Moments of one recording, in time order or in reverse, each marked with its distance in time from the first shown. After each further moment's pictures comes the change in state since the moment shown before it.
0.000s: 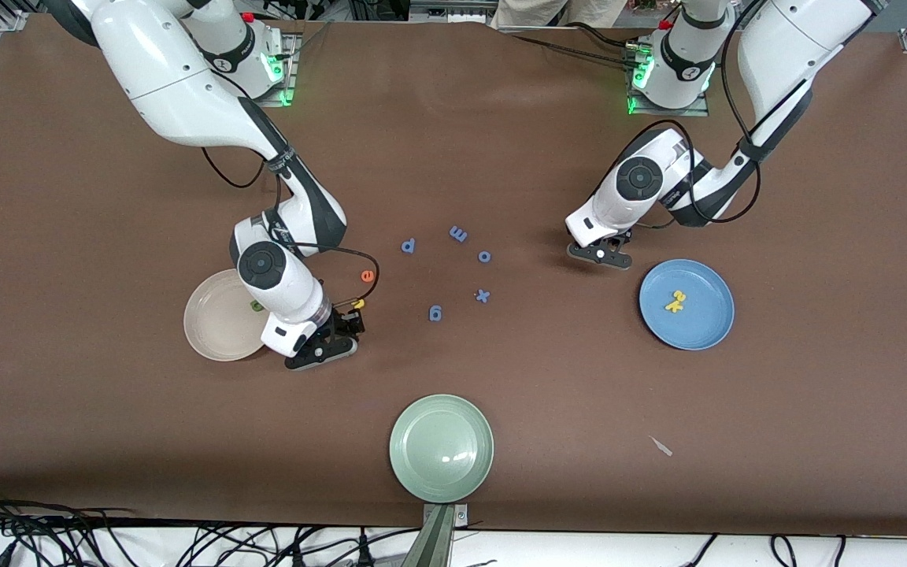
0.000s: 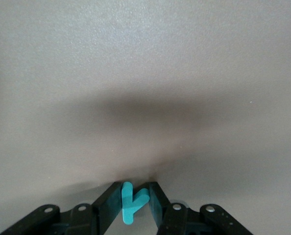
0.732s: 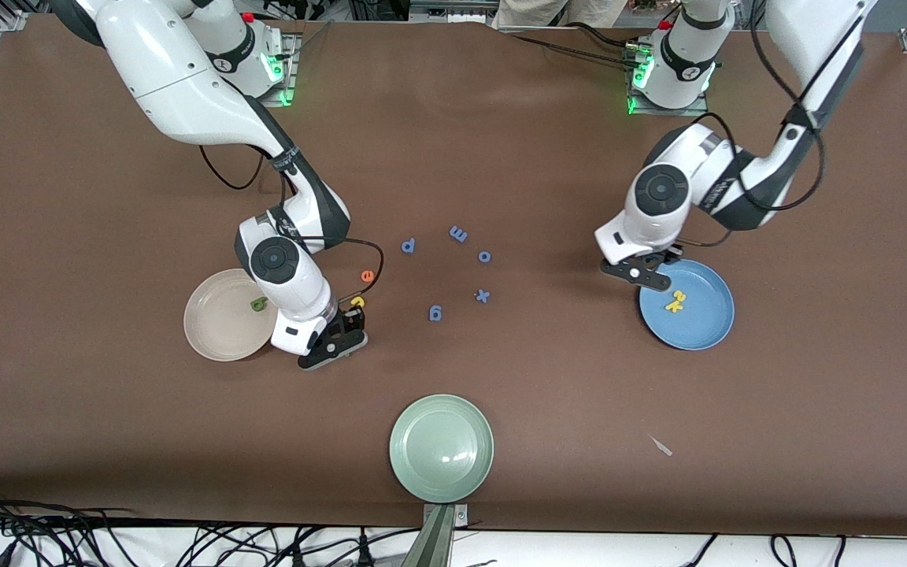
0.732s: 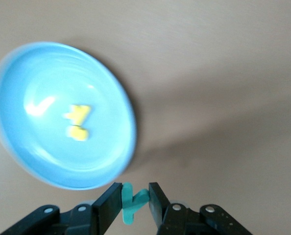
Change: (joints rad) left arm 0.042 -0.137 -0.001 0.253 0.012 -0.434 0.296; right arm 0.018 0.001 -0.006 0.007 -0.077 -0.006 -0.055
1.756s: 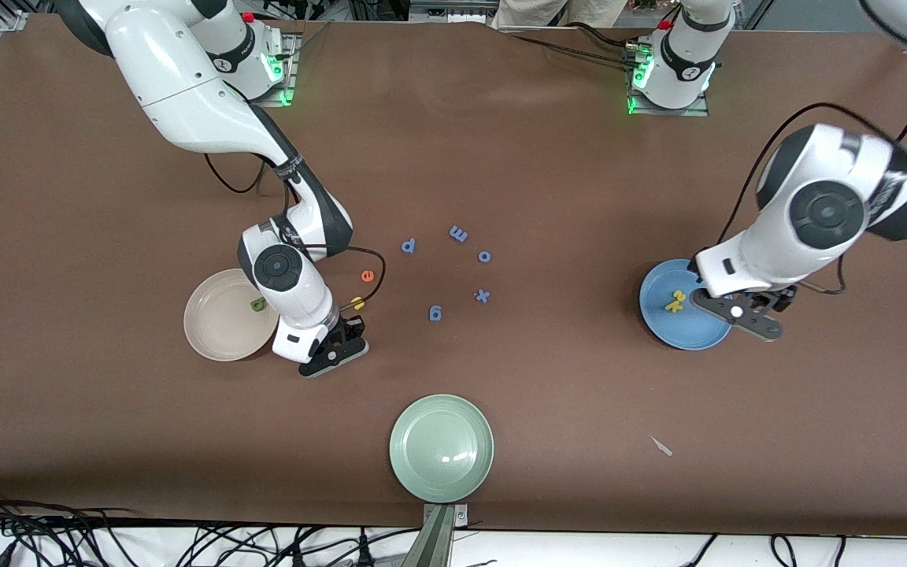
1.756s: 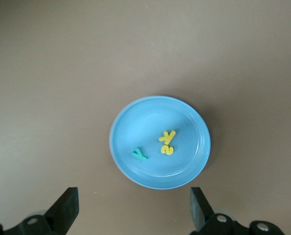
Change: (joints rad) left arm 0.159 0.027 -0.084 0.427 -0.047 -0.279 0.369; right arm 0.019 0.043 -0.026 0.060 0.000 -0.001 0.002
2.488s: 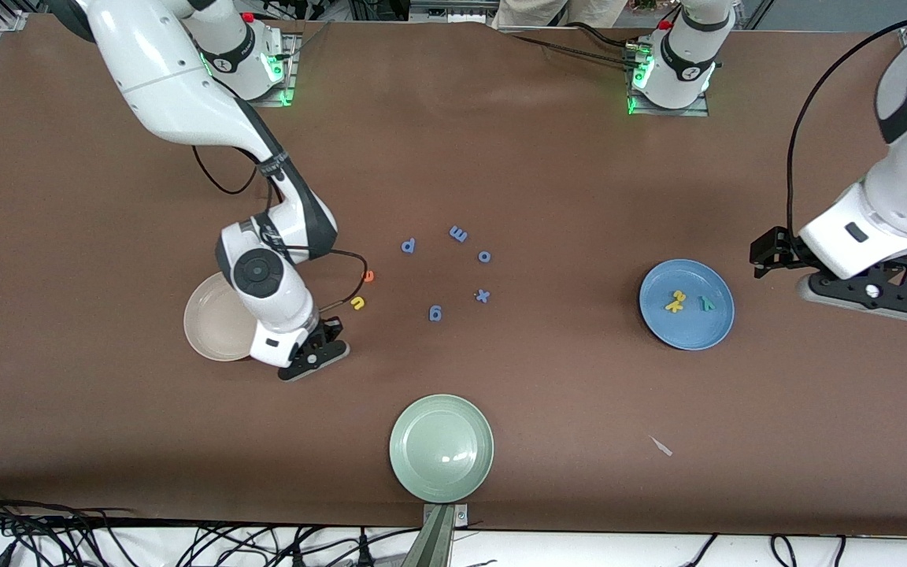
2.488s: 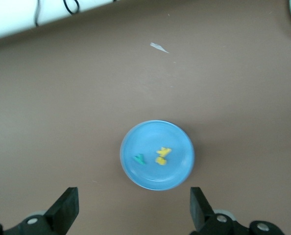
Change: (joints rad) left arm -0.086 -0.086 0.160 0.240 -0.250 -0.130 -0.121; right arm -0.021 -0.092 -0.043 -0.012 0.016 -0.154 -0.109
